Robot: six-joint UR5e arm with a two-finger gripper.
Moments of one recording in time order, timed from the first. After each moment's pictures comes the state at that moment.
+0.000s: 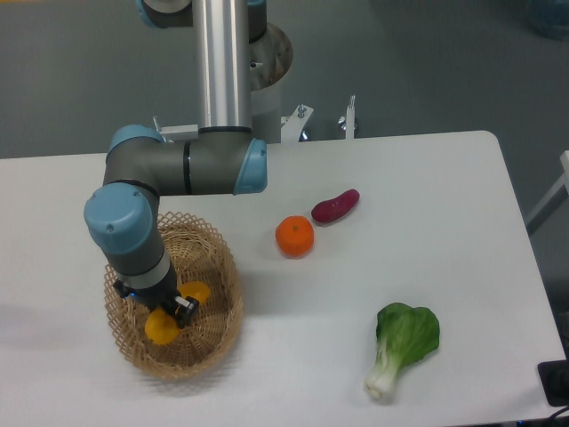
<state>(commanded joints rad) 2.00 -2.09 -1.60 -0.90 1.61 0.52</state>
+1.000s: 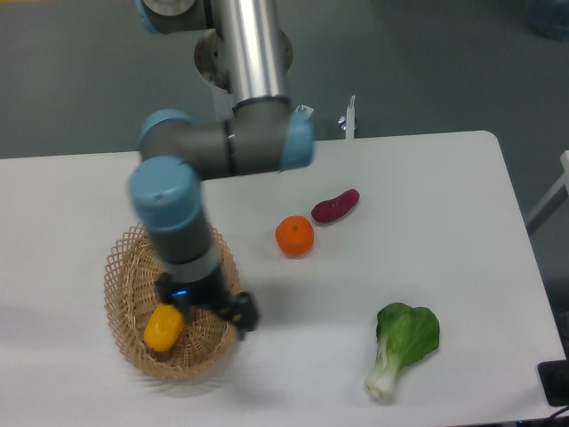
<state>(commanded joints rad) 2.29 -1.94 -1.49 -0.98 1.63 0.69</state>
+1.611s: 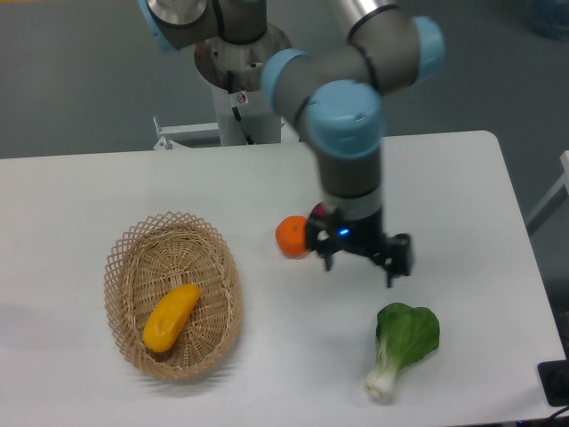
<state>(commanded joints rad) 2.54 -1.89 -1.50 -1.07 1.56 1.03</state>
